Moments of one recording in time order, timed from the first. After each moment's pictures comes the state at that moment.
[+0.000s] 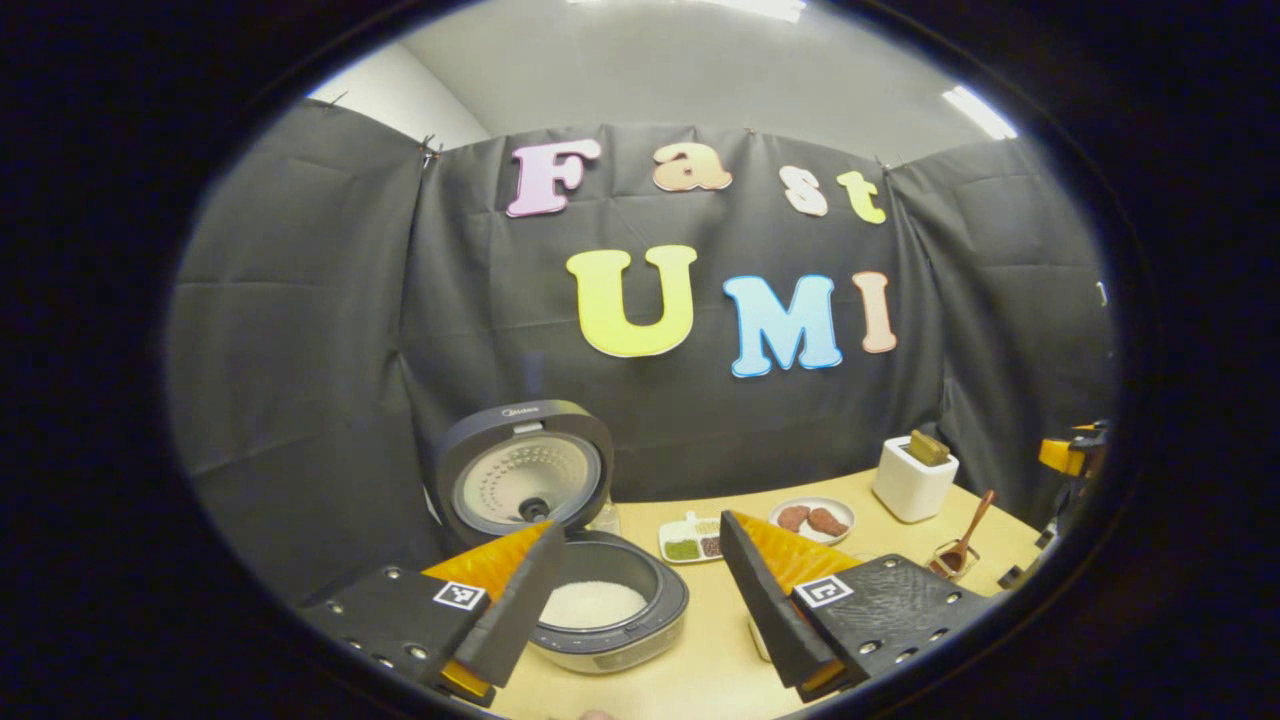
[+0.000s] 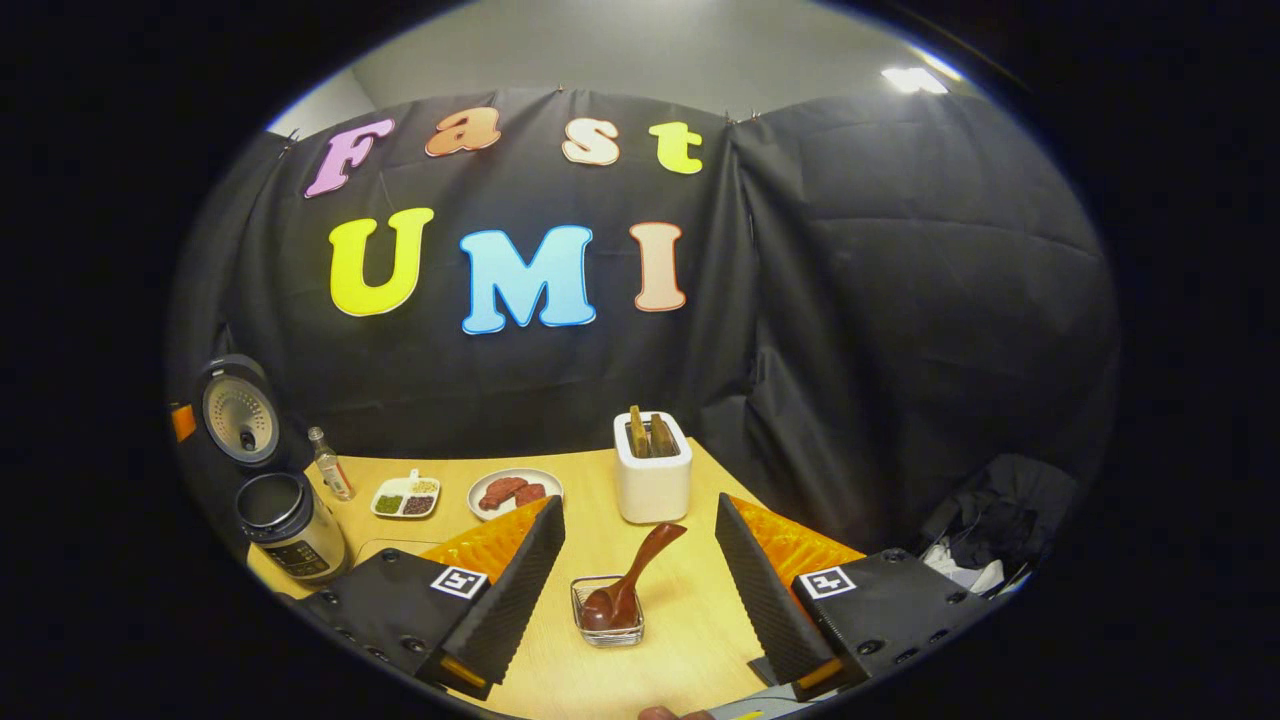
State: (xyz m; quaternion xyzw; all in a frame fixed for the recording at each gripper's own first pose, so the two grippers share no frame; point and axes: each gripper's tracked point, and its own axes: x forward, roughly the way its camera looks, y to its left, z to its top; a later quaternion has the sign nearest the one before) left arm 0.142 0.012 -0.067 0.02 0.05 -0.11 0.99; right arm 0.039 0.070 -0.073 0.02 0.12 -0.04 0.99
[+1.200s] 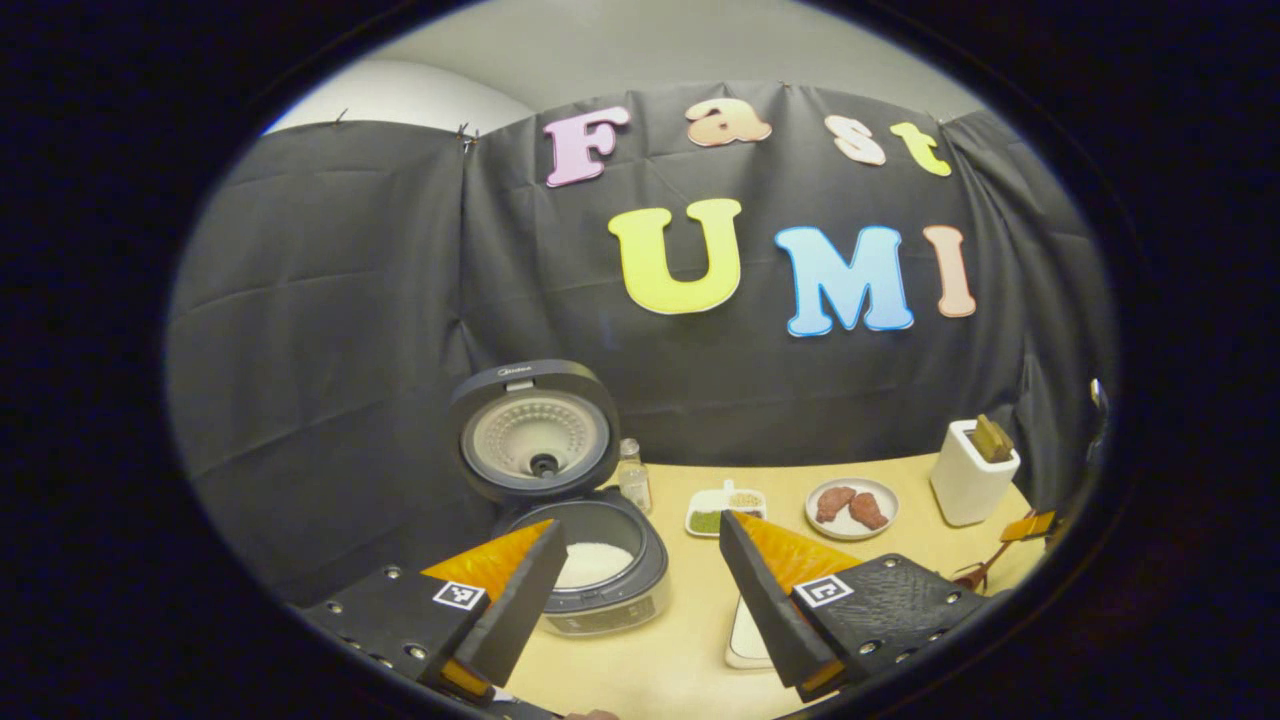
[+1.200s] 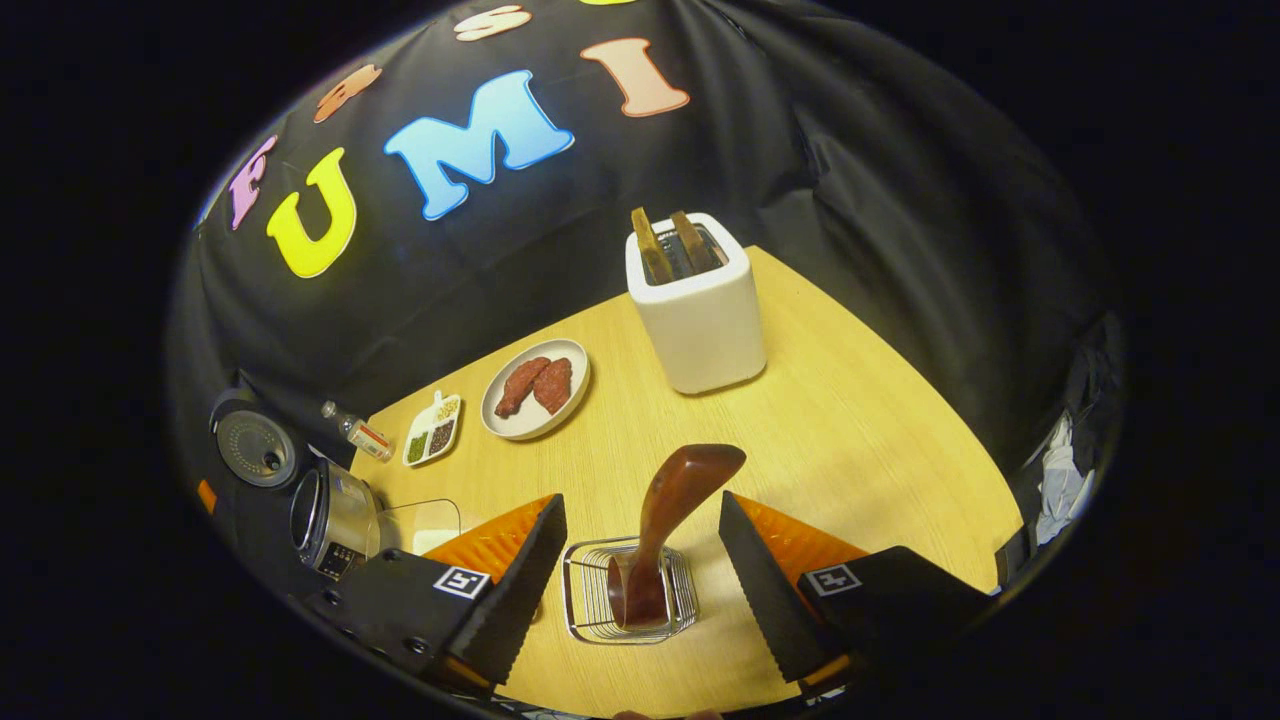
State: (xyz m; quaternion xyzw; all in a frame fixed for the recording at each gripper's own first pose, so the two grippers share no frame) left arm 0.135 -0.068 -0.095 0.04 0.12 0.05 0.99; right arm 0.144 0.060 -0.243 0.17 0.37 0.08 0.91
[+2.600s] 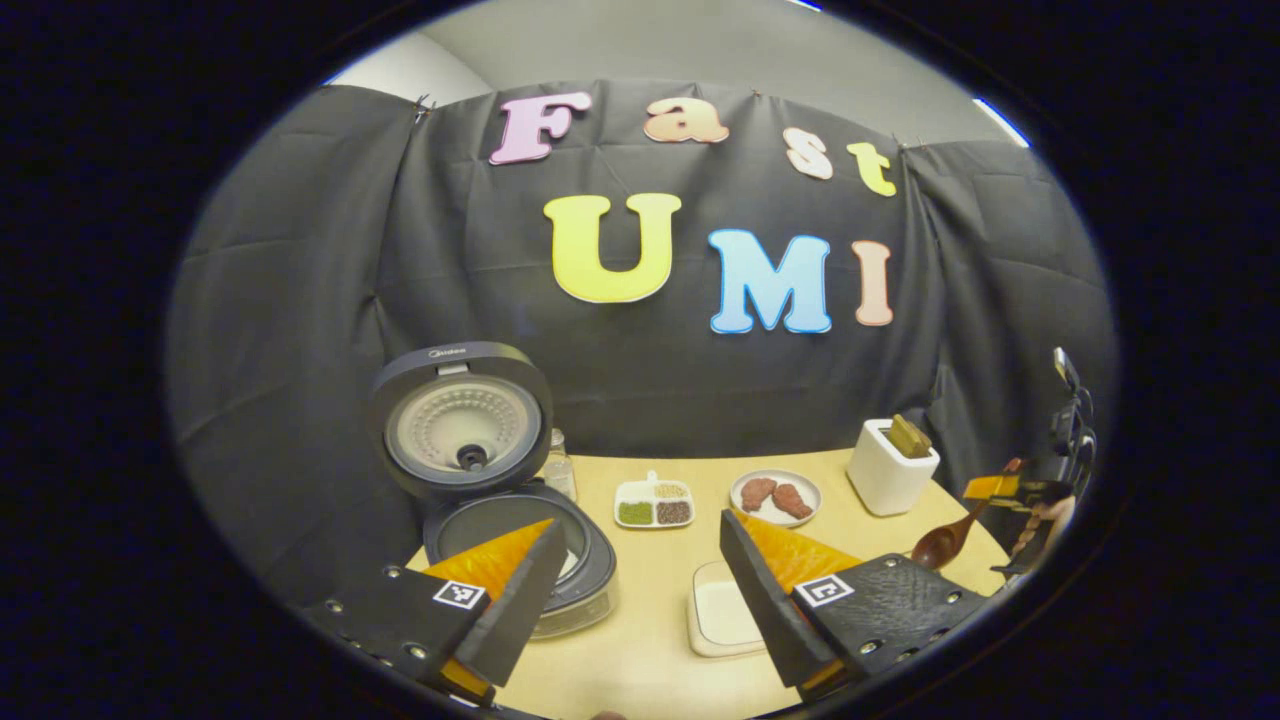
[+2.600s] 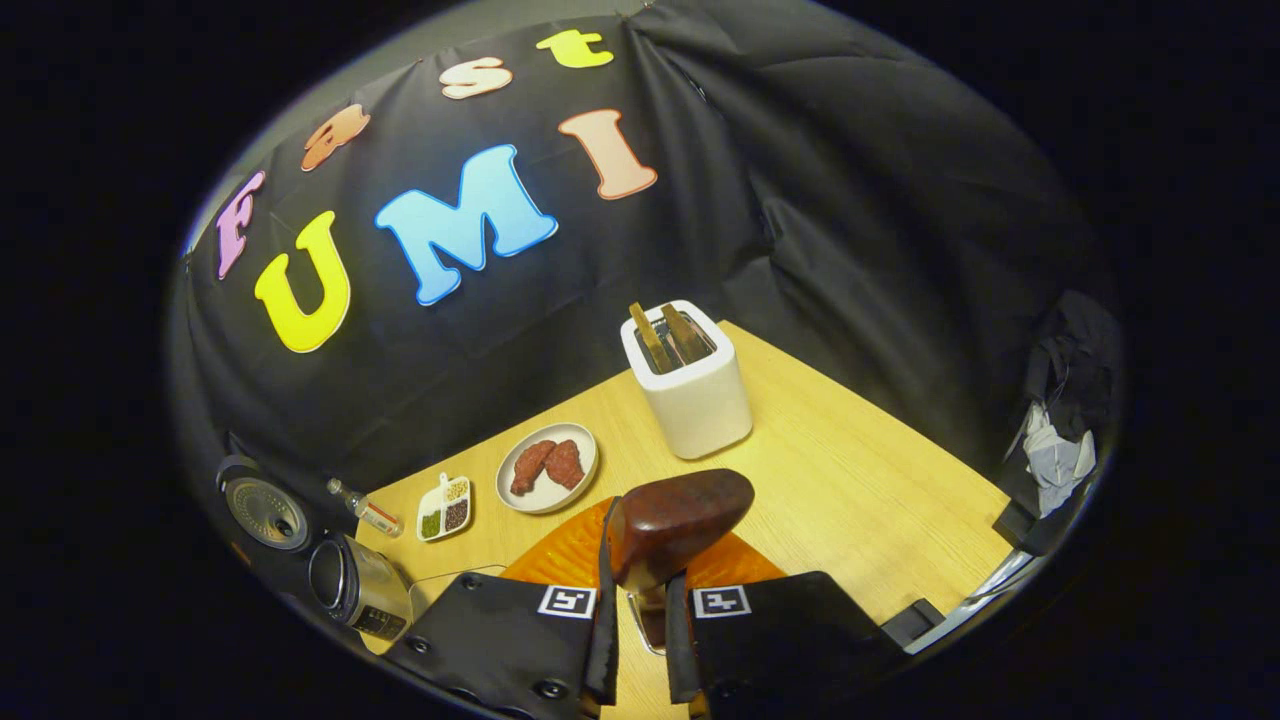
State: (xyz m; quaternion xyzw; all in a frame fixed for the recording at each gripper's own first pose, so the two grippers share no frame) left arm 0.146 -0.051 -0.105 0.00 0.13 -0.12 0.98; right arm 0.125 0.089 -0.144 0.19 0.23 -0.02 0.95
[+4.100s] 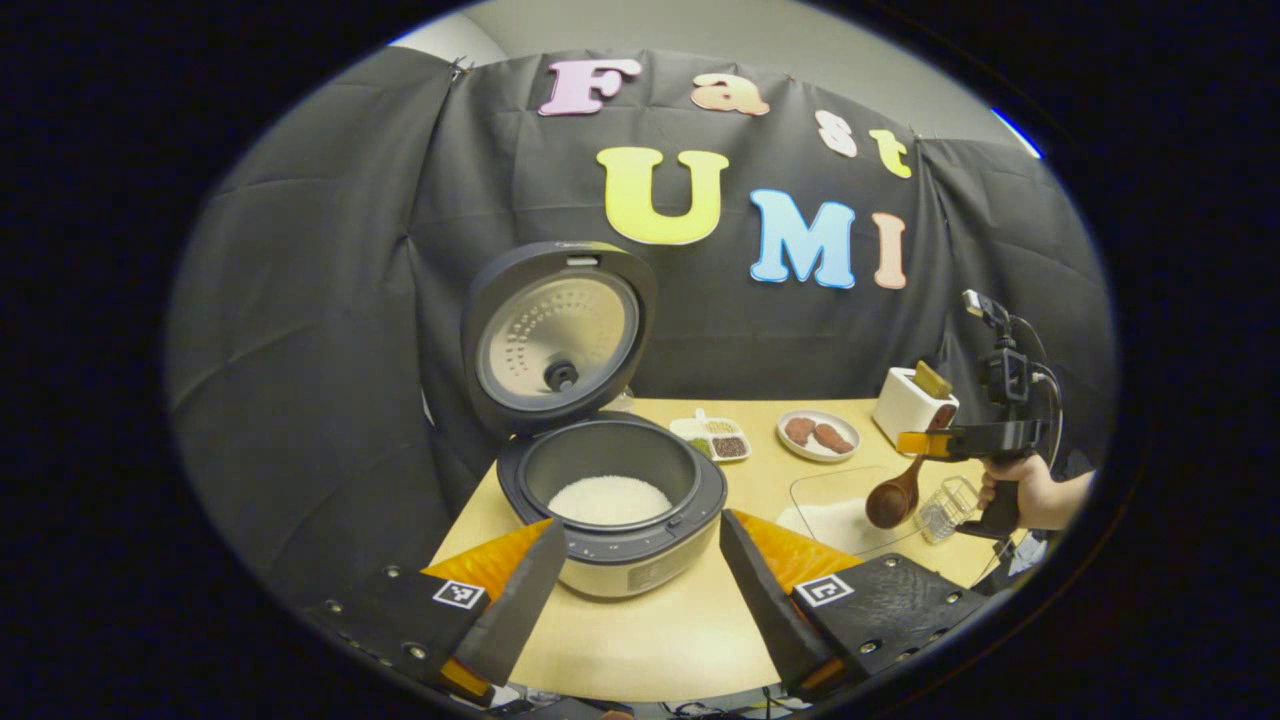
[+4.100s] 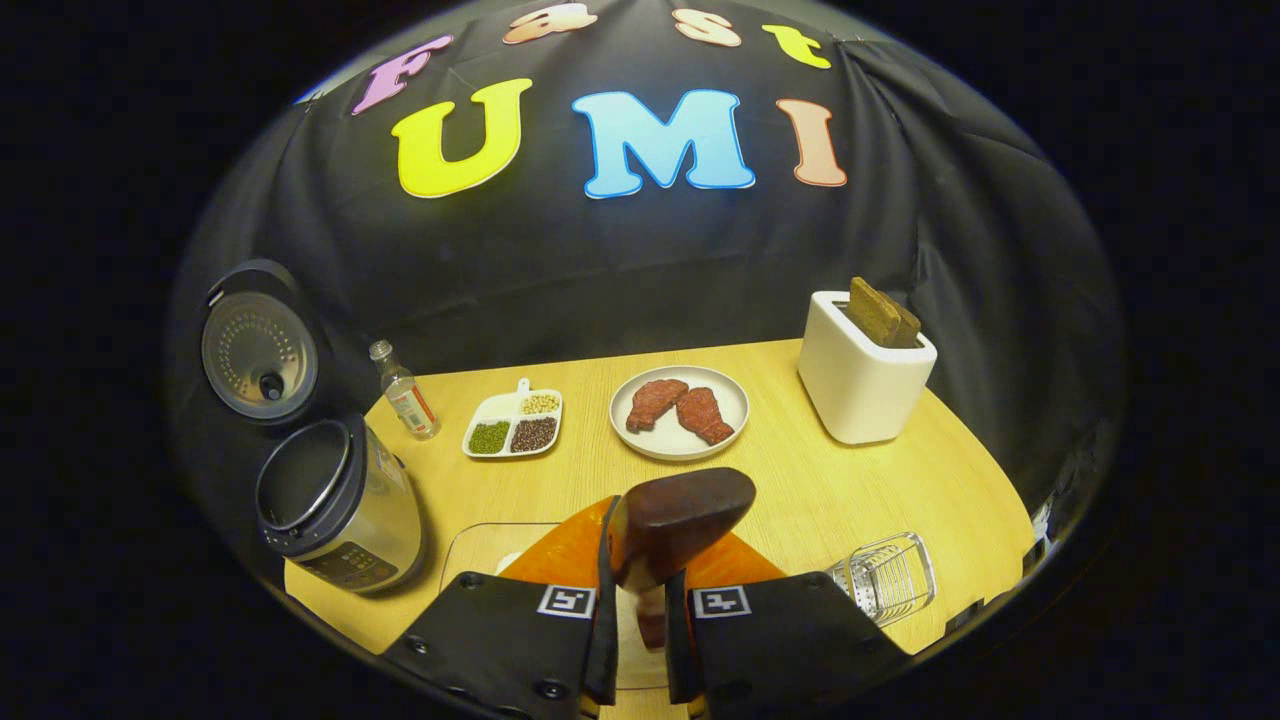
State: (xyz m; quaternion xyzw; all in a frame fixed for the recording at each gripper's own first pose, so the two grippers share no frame) left arm 0.127 0.086 -0.199 -0.01 0.19 -0.13 0.97; right arm 0.139 0.287 -0.209 0.01 0.27 0.08 0.96
